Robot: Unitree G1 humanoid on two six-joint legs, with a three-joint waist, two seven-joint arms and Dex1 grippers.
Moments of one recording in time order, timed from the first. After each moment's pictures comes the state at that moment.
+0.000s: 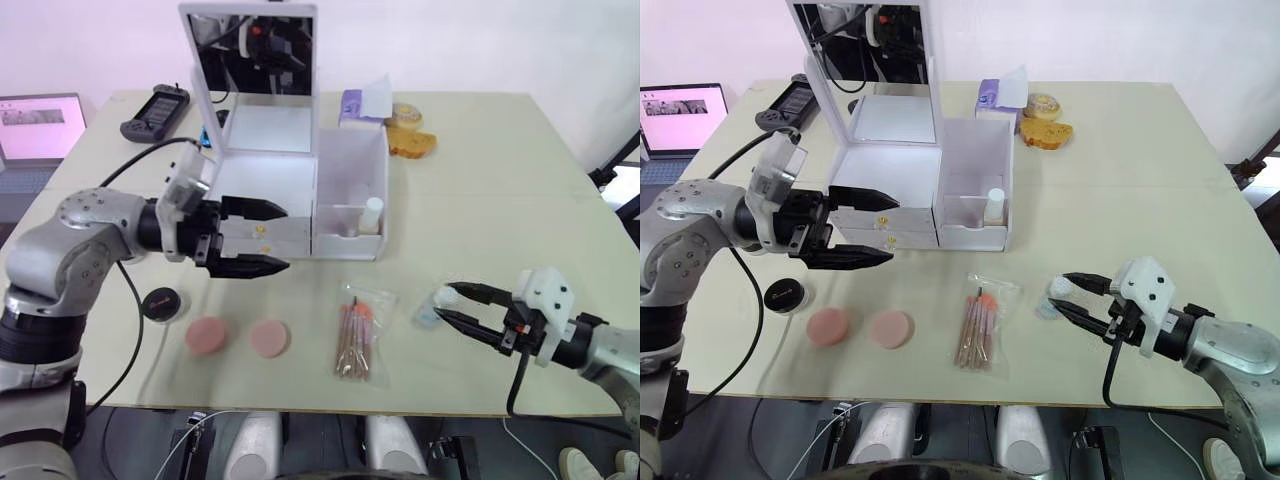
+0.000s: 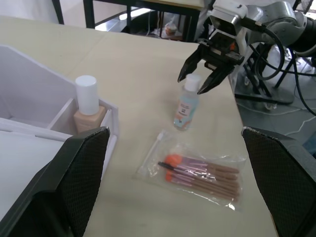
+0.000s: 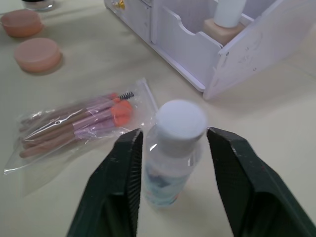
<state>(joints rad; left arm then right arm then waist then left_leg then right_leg) -0.59 0.83 0.03 -0.23 -0.76 0.70 -1.26 0.26 -0.78 -0.38 -0.60 0.53 0.43 0.92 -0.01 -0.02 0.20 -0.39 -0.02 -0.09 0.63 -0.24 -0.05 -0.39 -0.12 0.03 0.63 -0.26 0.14</state>
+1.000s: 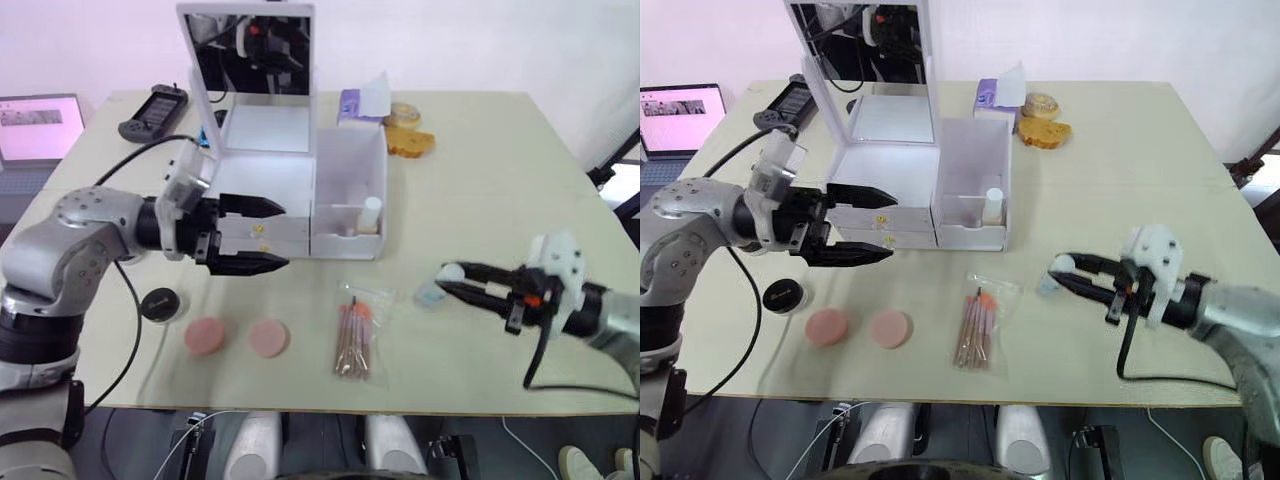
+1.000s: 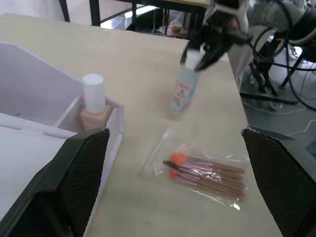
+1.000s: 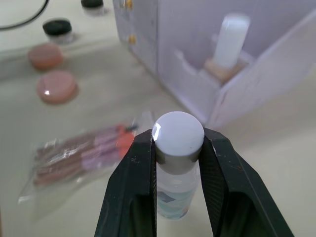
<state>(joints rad) -0.56 0.84 0.09 -0.23 -0.76 0.71 -1.21 -0.11 -0.89 -0.40 -0.52 0.76 0.61 0.91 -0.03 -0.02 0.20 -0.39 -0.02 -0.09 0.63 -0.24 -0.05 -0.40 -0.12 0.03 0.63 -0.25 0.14</state>
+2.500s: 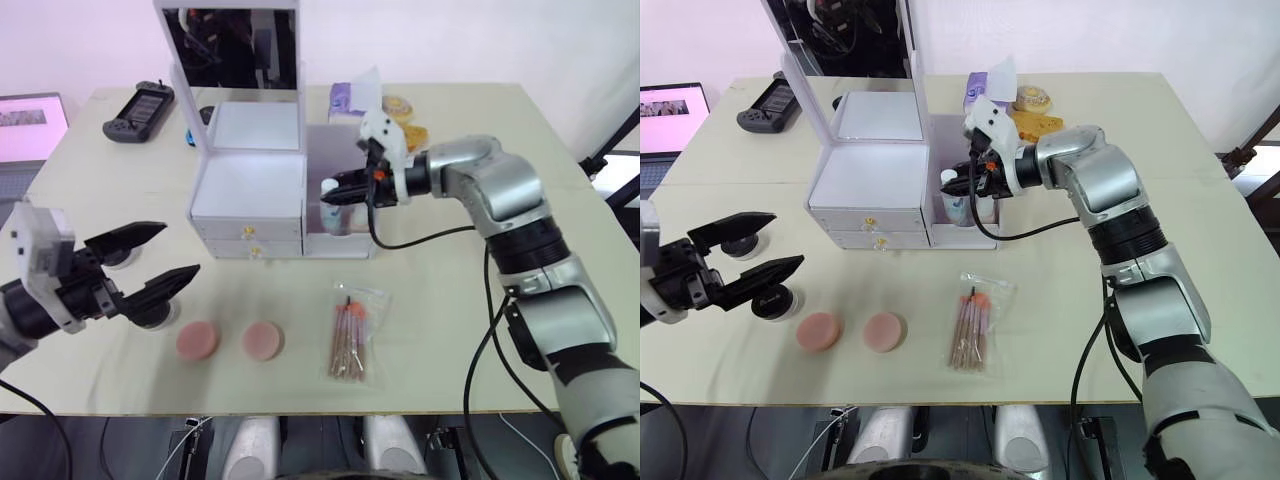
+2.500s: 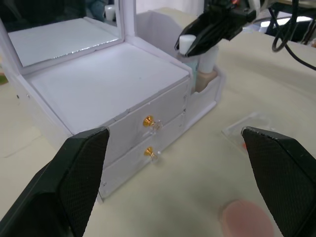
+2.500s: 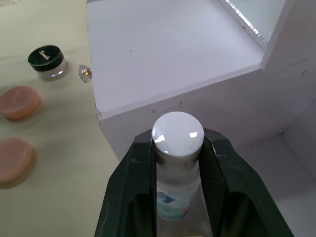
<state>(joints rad) 0.11 0.85 0.70 -0.59 -0.91 0.69 -0.88 -1.05 -0.52 0.31 0.28 0.29 0.67 1.08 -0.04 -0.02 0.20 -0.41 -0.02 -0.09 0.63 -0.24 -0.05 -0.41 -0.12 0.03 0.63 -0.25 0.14</state>
